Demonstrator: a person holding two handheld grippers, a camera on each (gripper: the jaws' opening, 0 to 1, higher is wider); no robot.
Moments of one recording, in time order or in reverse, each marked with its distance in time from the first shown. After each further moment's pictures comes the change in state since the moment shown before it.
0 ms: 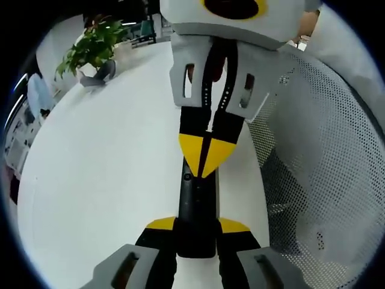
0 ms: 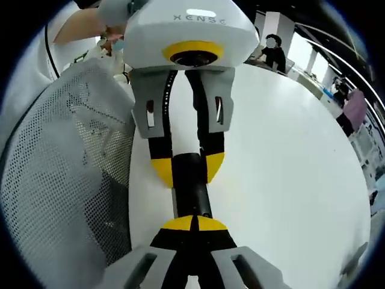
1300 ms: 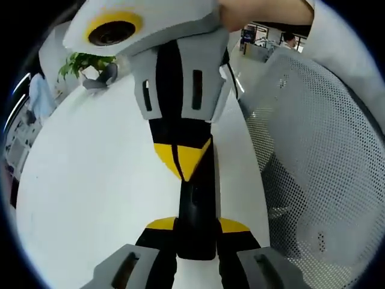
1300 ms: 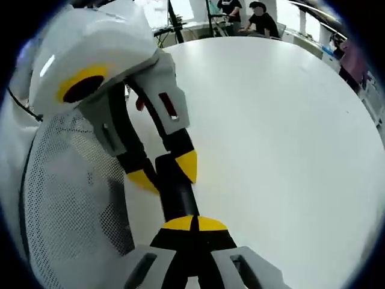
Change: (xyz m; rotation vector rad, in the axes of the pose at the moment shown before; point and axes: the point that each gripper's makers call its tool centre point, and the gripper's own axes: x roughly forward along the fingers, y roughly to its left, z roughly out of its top) left arm -0.002 0.001 0.000 -0.014 -0.044 0.004; right arm 0.003 -0.015 0.005 0.240 0.128 0.178
